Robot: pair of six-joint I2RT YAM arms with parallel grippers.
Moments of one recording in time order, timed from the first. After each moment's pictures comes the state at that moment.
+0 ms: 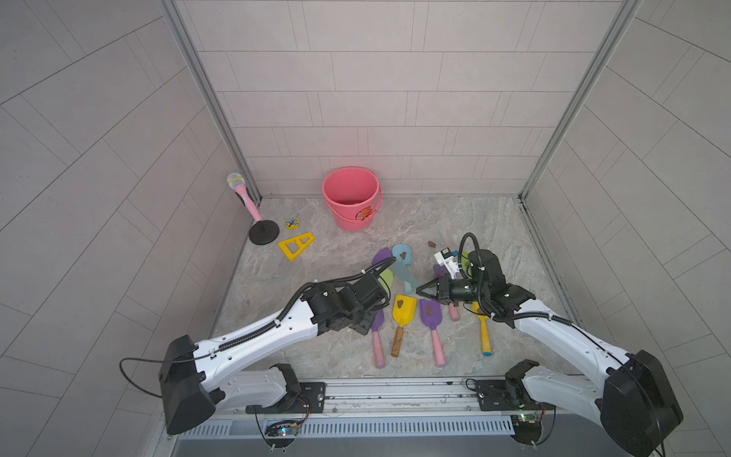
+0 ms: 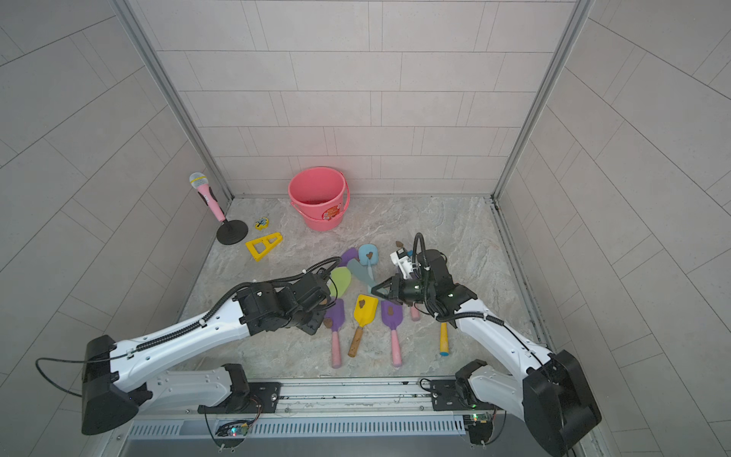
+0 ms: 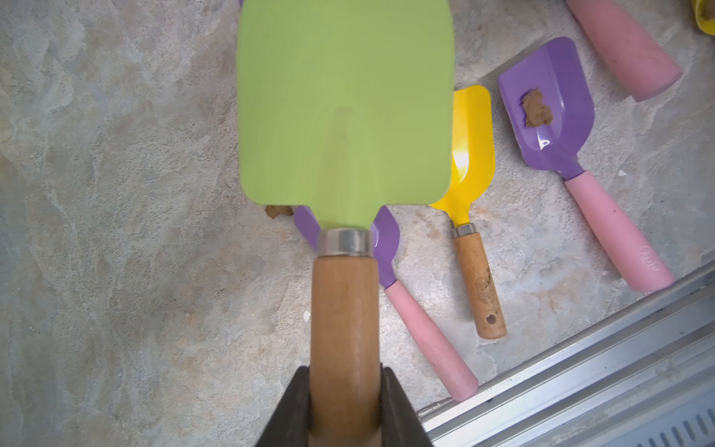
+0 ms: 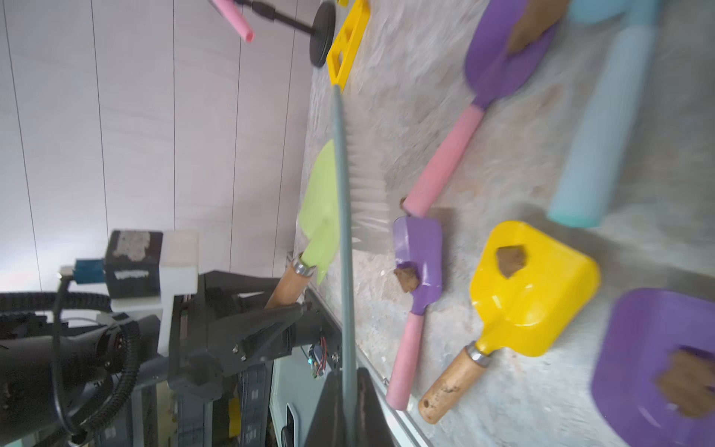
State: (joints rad) left arm -0.99 1.18 1.01 -1.01 -0.22 -0.46; right arm 0.37 1.09 0.63 -0.14 -0.77 0.86
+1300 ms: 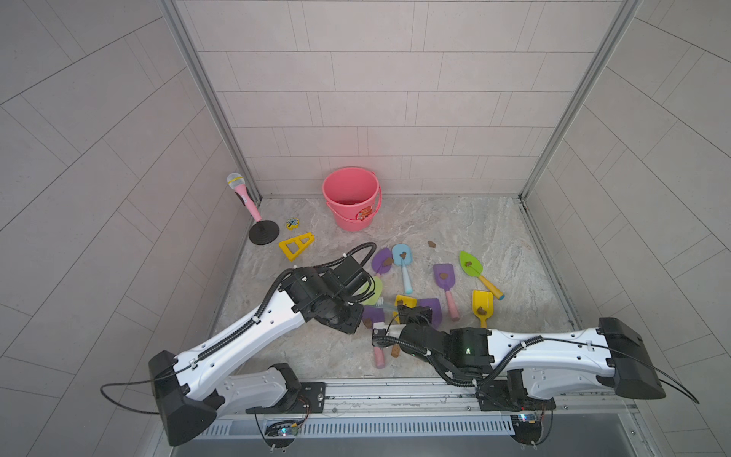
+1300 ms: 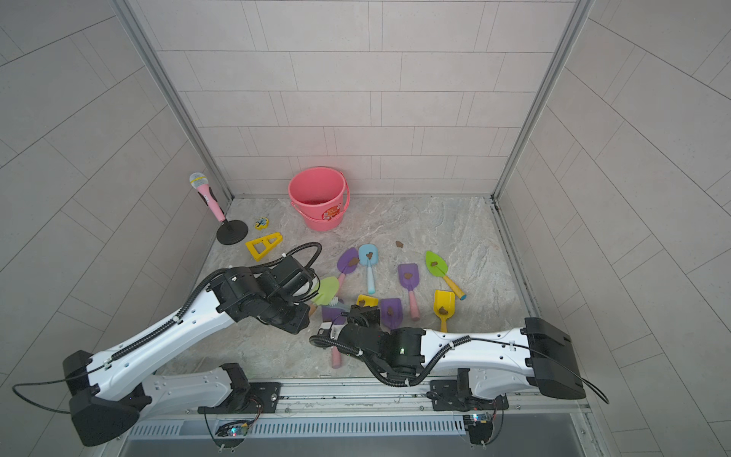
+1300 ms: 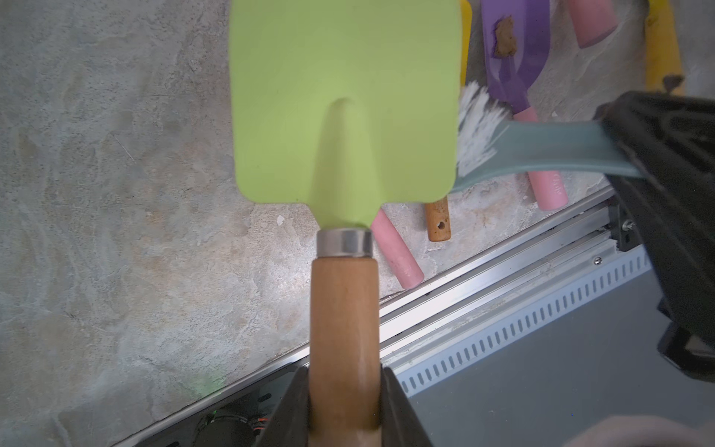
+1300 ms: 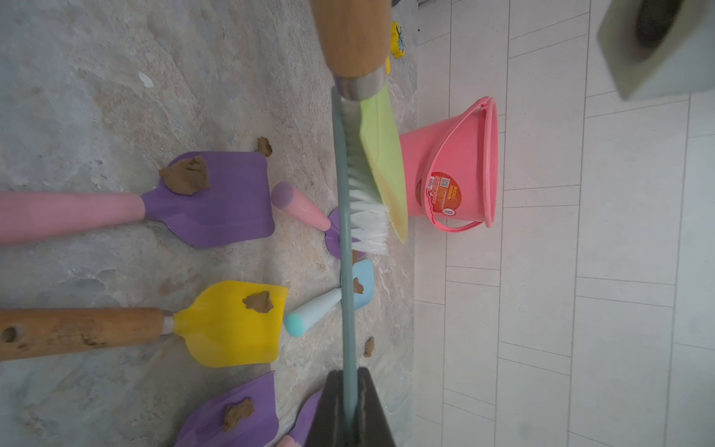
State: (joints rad) left arm -0.85 1.16 1.17 -1.31 0.09 -0.47; right arm 1.35 1.25 0.79 -0.27 0.79 -0.74
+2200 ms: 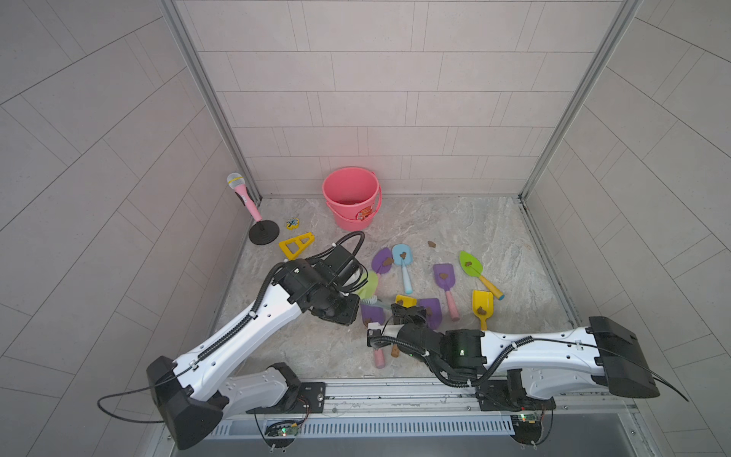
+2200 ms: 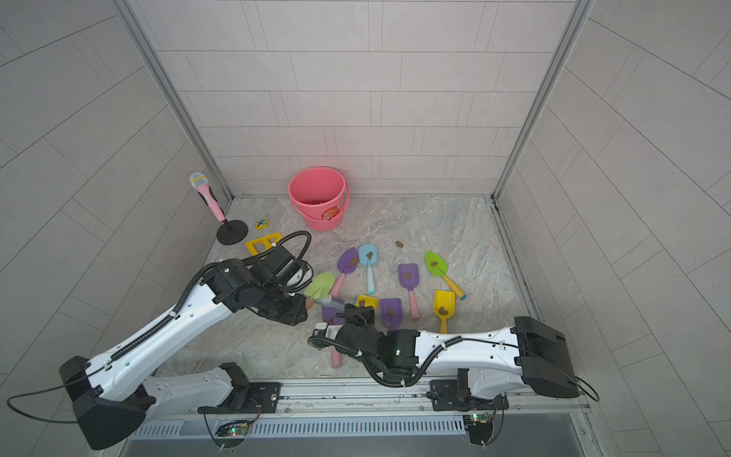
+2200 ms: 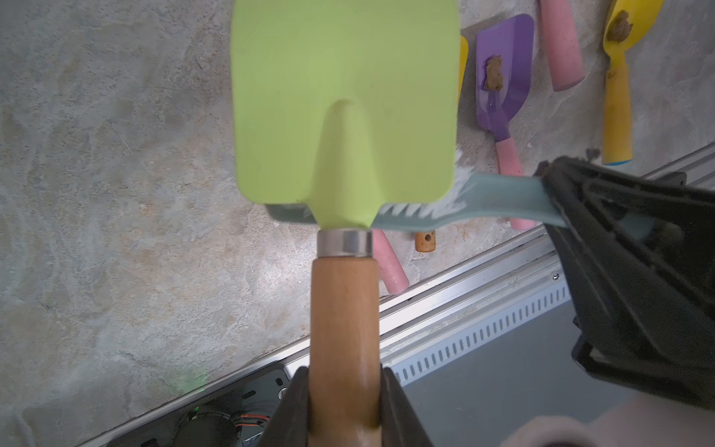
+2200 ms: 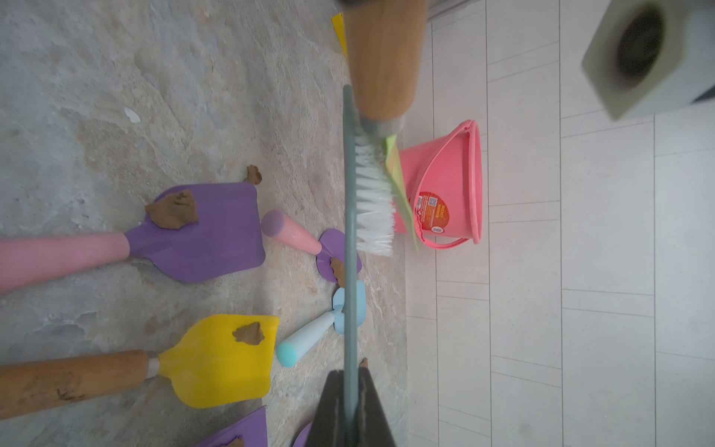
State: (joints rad) left arm -0.74 1.18 1.20 -1.32 0.18 -0.45; right arm 1.36 1.30 0.78 -0.11 0.77 -0.79
